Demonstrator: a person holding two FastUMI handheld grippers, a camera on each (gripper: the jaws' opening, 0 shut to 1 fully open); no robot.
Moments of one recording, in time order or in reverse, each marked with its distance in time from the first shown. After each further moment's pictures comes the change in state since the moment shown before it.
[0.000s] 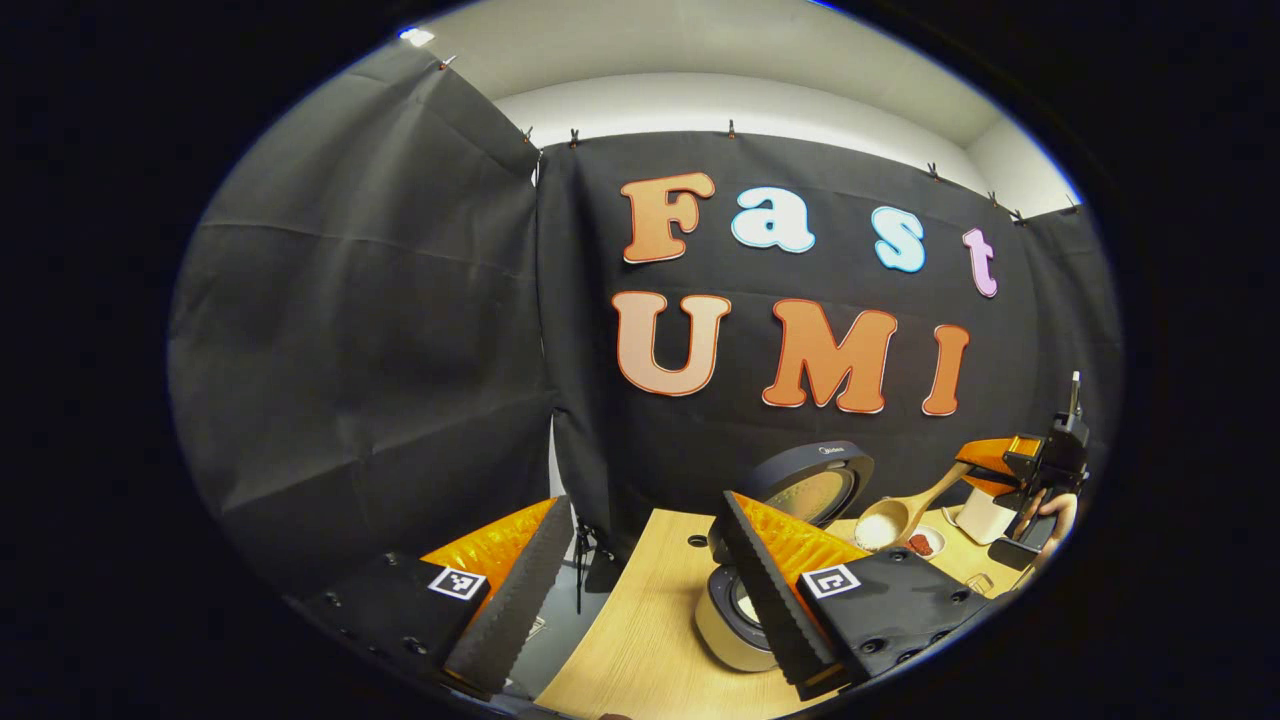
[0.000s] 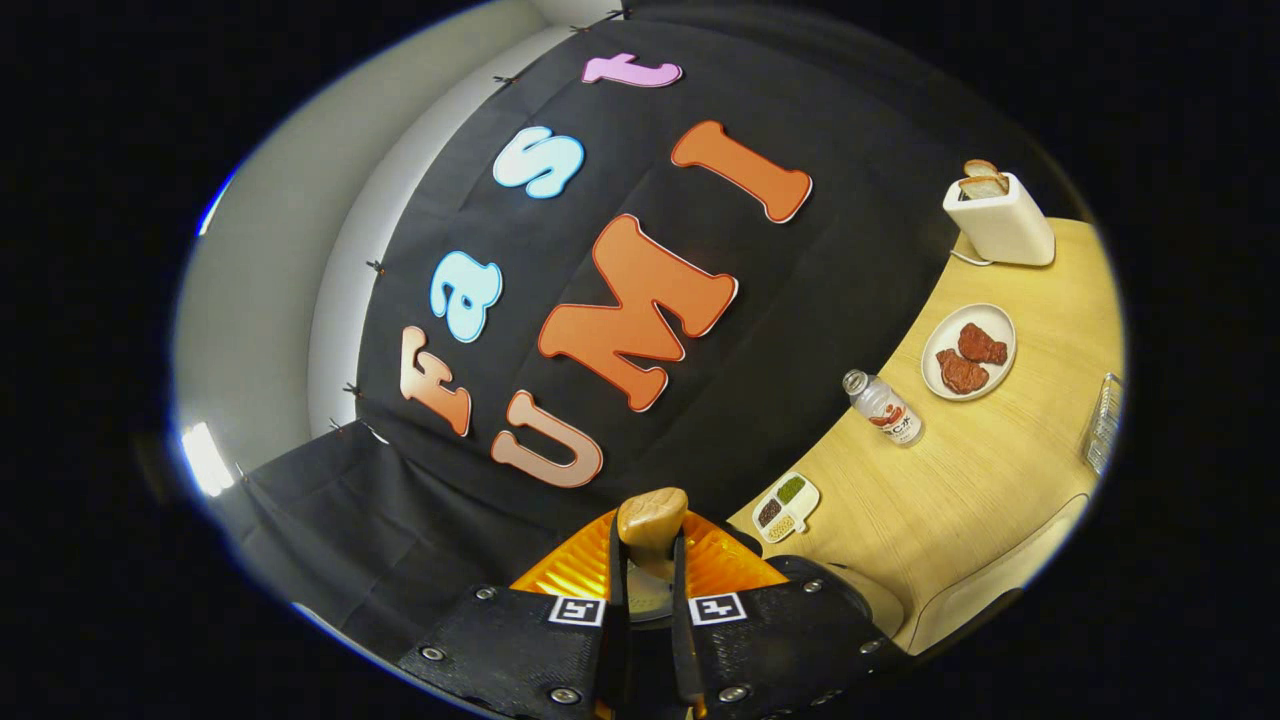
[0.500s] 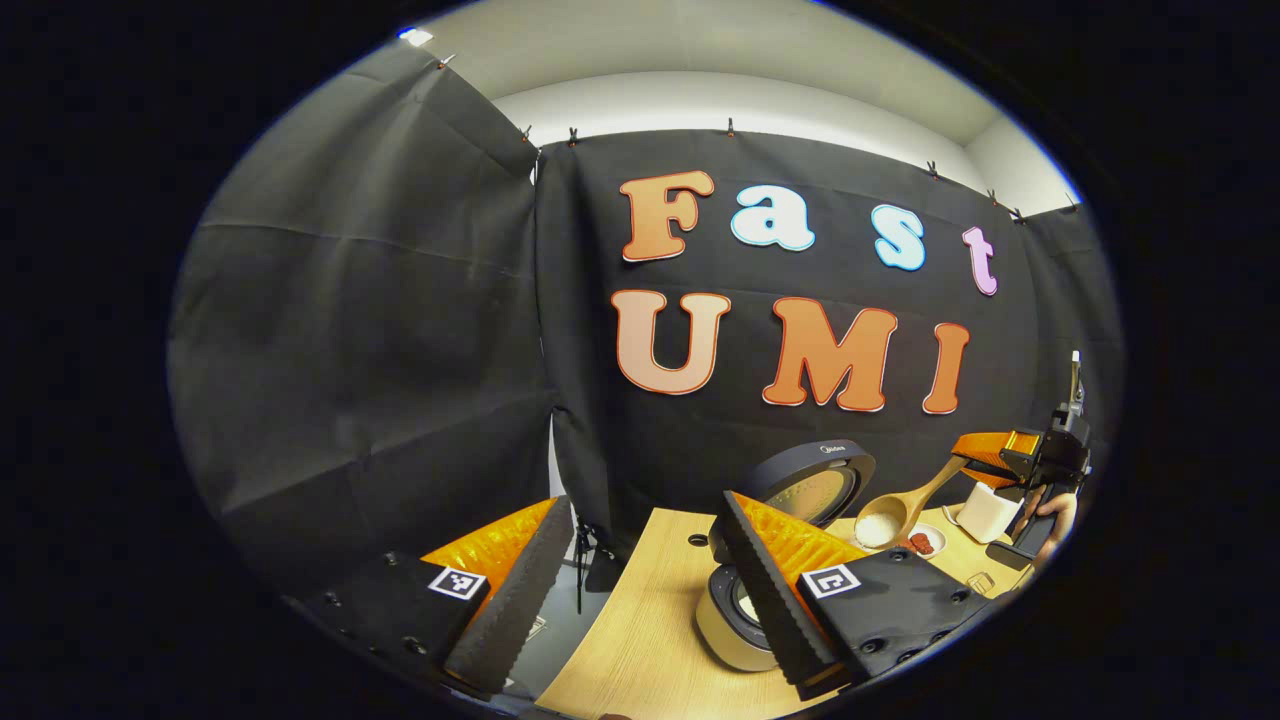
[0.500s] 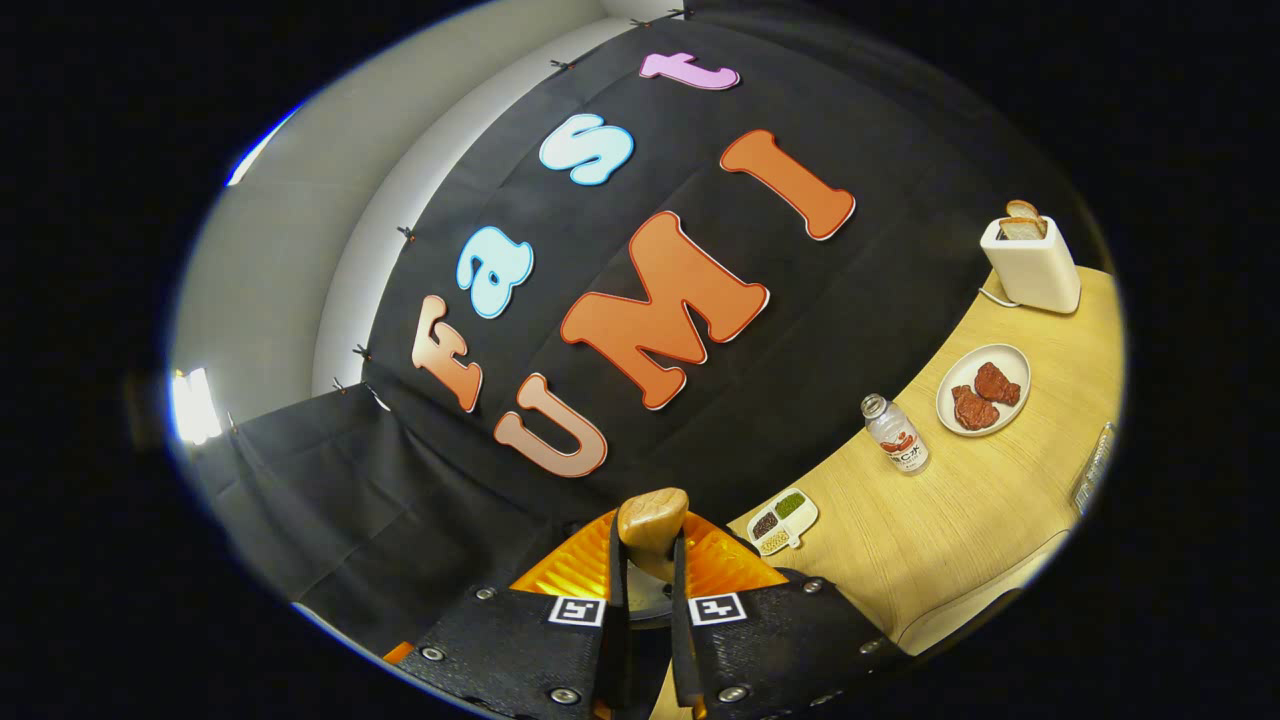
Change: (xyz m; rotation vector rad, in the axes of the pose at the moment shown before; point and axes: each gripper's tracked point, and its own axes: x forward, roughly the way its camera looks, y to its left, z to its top) left arm 0.002 0.000 0.000 0.001 0.003 0.001; right arm 0.004 0.015 -0.007 -0.128 -0.002 0.027
